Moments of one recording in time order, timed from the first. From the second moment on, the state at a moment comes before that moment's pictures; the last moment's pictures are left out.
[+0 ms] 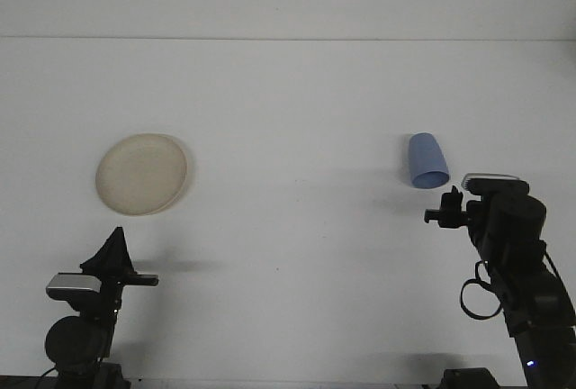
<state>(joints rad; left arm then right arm) -0.09 0.01 0.03 0.19 -0.07 -0.07 0.04 0.90 0.86 -0.48 0.11 0.07</state>
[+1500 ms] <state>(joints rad) -0.09 0.01 0.03 0.19 -0.07 -0.07 -0.14 1.68 0.58 0.76 -0.11 0.08</state>
